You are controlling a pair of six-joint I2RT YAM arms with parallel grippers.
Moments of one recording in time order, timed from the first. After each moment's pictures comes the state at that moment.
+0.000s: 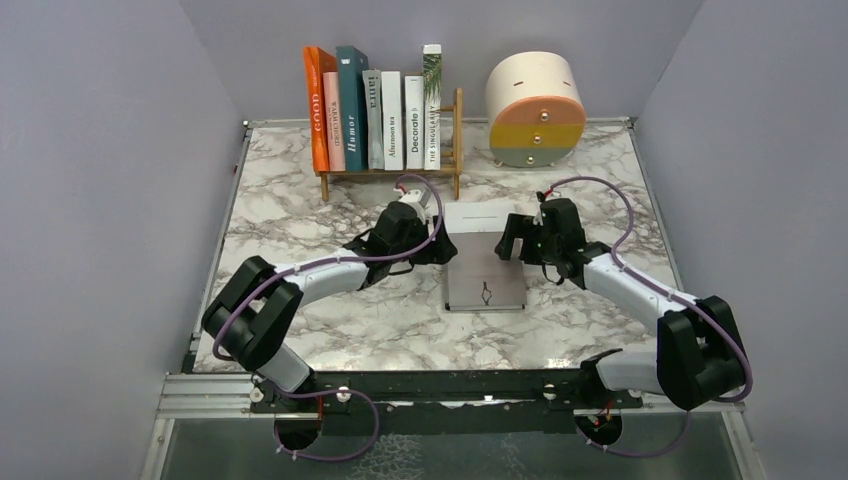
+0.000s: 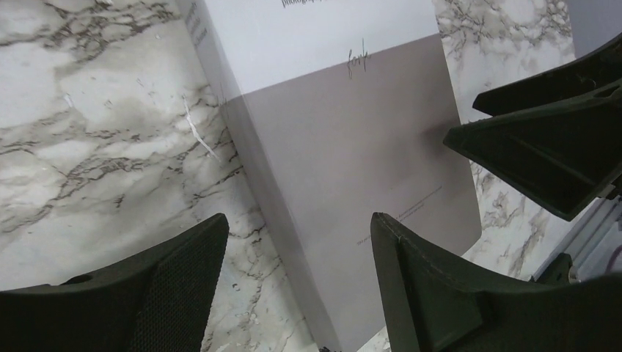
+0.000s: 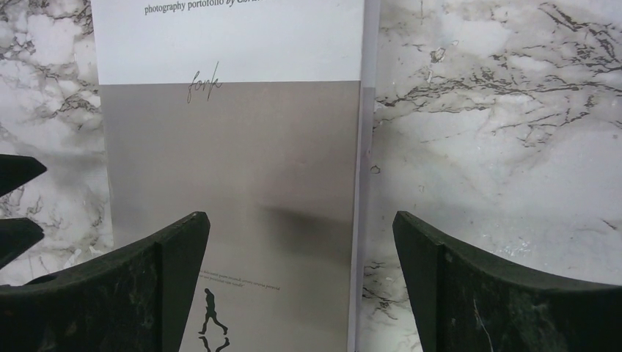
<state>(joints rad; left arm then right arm) -0.69 1.54 0.80 0.18 0.10 -0.61 0.35 1.30 0.68 -0.14 -0.02 0.43</state>
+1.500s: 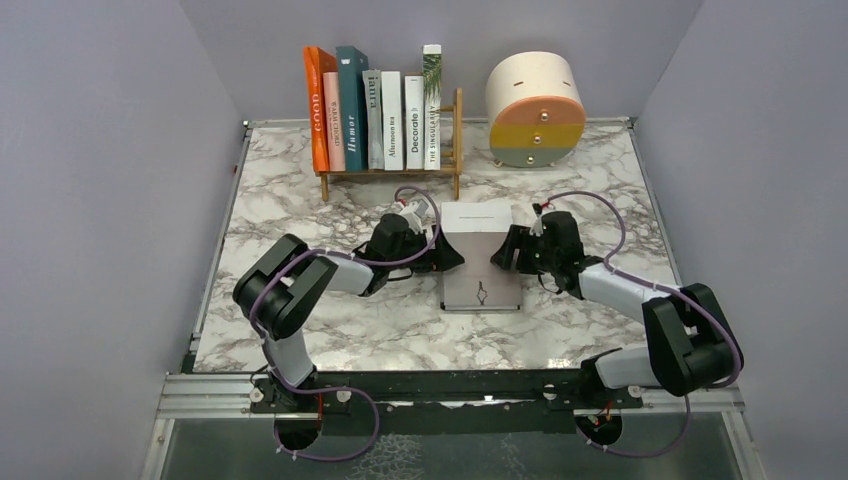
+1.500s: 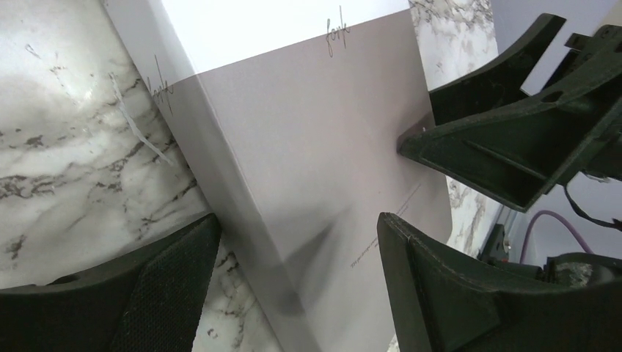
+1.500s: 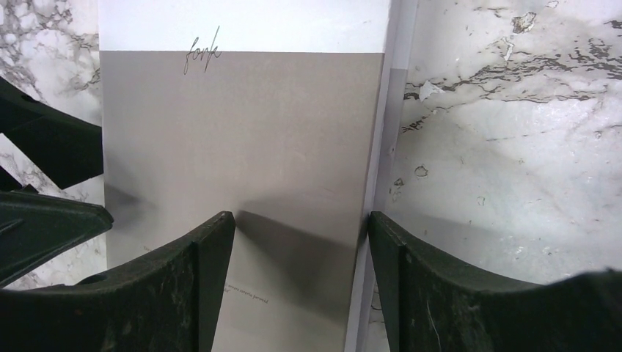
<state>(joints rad) -0.63 1.78 0.69 0.64 0.36 -0.76 0.34 1.37 0.54 0.11 -0.20 0.48</state>
